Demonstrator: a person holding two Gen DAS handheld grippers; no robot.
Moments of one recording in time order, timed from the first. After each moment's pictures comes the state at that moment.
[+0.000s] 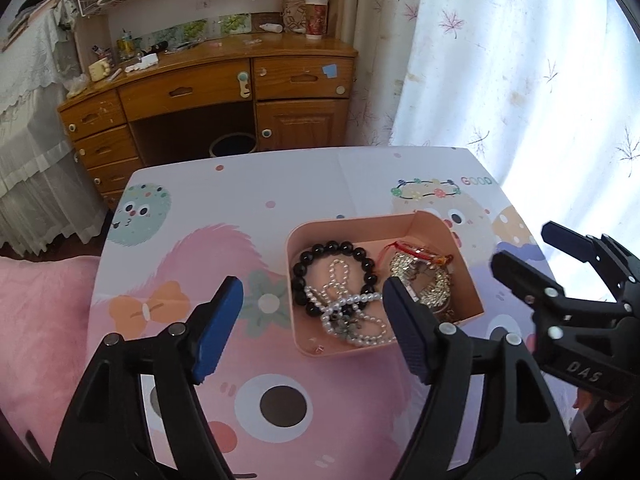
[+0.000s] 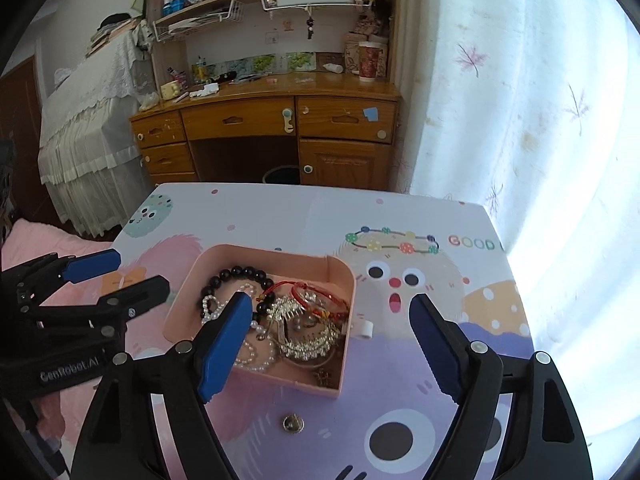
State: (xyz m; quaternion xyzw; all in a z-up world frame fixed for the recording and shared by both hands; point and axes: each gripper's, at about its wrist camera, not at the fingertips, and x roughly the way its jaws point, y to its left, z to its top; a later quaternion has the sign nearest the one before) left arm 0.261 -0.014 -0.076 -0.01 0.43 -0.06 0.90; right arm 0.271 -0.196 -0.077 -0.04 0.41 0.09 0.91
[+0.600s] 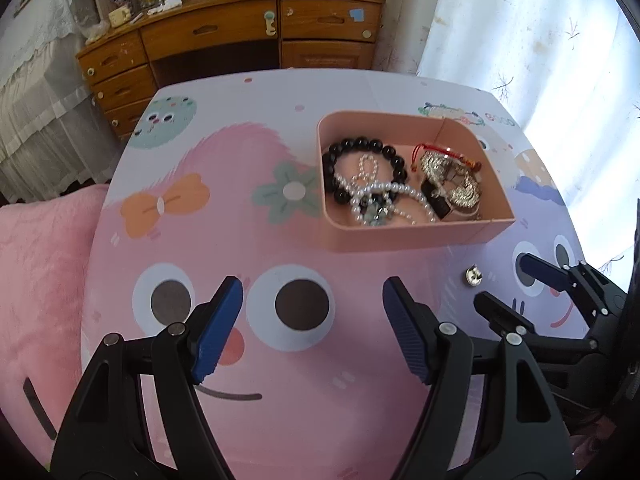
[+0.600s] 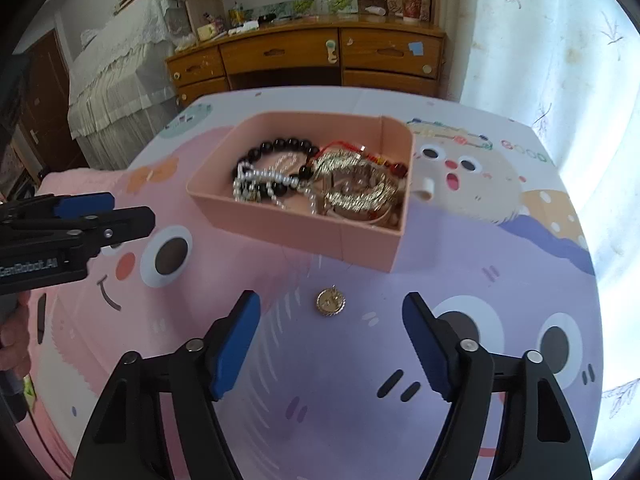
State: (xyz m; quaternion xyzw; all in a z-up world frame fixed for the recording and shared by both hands) left arm 0.203 0.004 -0.130 -0.03 0.51 -0.02 0.86; right arm 0.203 -0.187 -0.187 -0.07 0.49 0.16 0.85
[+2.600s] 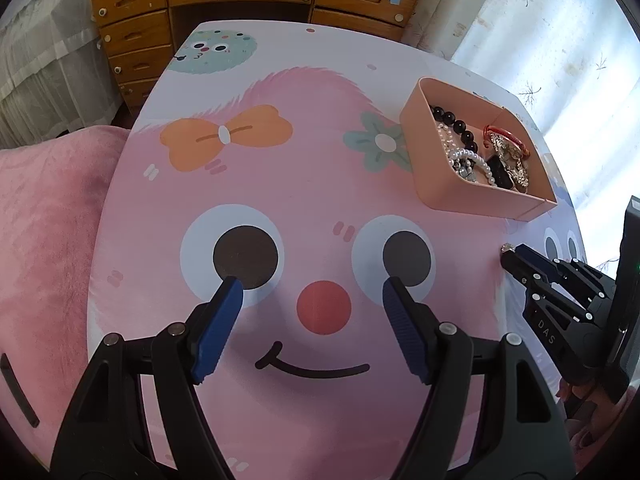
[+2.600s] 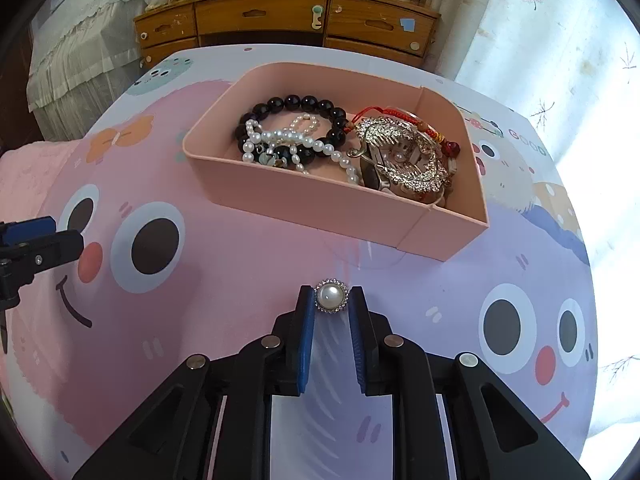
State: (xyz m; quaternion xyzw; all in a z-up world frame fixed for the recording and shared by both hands) left arm 0.190 0.100 -0.173 -0.10 0.55 -0.02 0.83; right arm 0.209 -0.096 -0.211 -0.12 0.52 0.08 0.84
